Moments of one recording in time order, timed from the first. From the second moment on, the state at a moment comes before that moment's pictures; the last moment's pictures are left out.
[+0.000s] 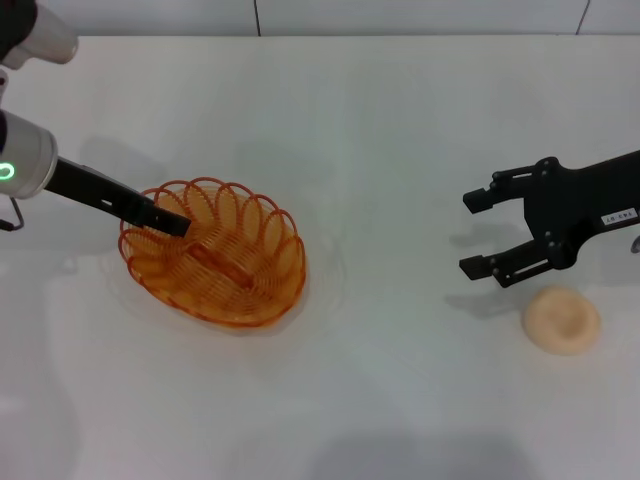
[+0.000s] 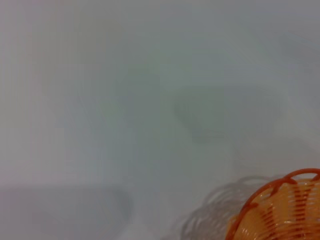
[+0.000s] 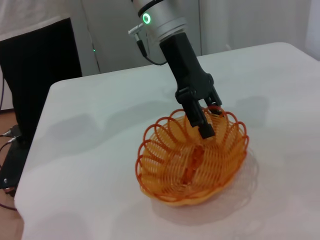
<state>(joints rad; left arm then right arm) -0.76 -2.01 0.83 0.75 2.62 1.35 -2.15 0.63 2.01 -0.98 -0.94 -2.09 -1.65 1.56</state>
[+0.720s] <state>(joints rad) -0.75 -2.01 0.84 0.76 2.61 1.35 -2.16 0.61 2.01 -0.98 -0.94 -2.08 -1.65 1.57</state>
